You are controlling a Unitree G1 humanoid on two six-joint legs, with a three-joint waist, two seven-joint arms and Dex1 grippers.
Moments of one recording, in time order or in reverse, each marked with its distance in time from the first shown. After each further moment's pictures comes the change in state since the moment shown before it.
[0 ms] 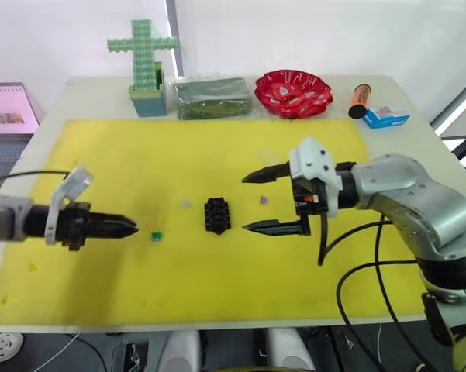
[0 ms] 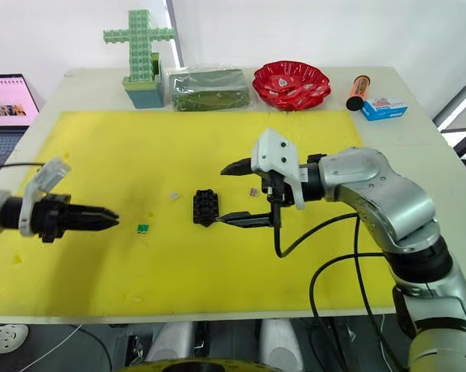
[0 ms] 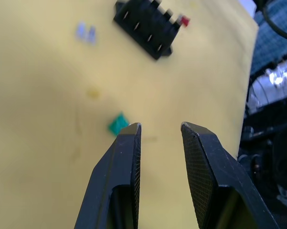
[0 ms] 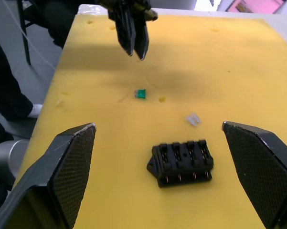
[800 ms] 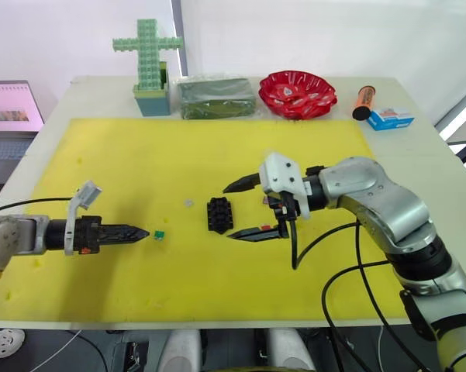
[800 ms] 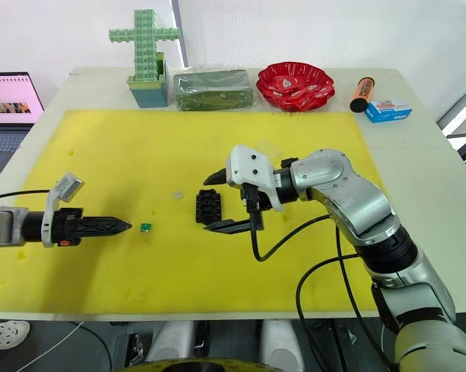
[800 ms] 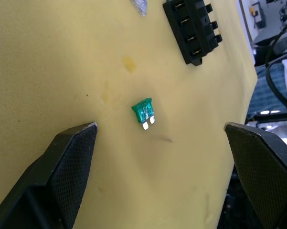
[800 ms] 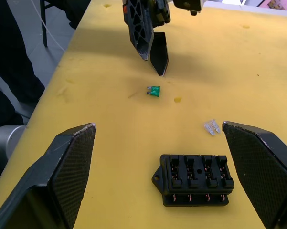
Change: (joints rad) left arm -0.170 -0.248 0.052 0.149 0.159 0.393 0.023; right arm -0.029 0.076 0.102 0.084 -0.137 -0.092 0.050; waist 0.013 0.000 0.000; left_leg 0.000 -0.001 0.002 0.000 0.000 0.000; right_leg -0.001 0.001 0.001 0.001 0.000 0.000
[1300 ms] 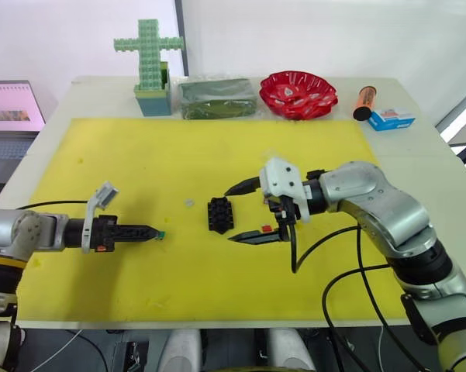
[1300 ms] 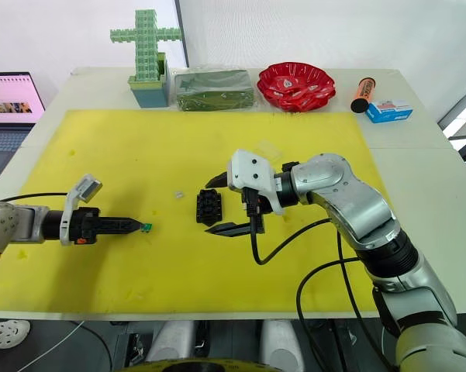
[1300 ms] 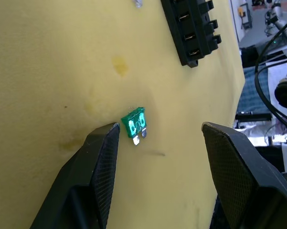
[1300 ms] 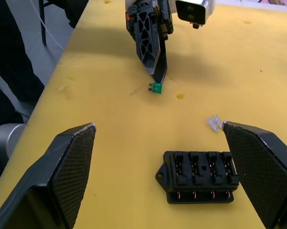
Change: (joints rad) left arm -0.061 -0.101 -0.022 0.020 0.072 0.085 -0.019; right arm 0.025 -0.002 -0.001 -0.028 -0.010 0.005 -0.009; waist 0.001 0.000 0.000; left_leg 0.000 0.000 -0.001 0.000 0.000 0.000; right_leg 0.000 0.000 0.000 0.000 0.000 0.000
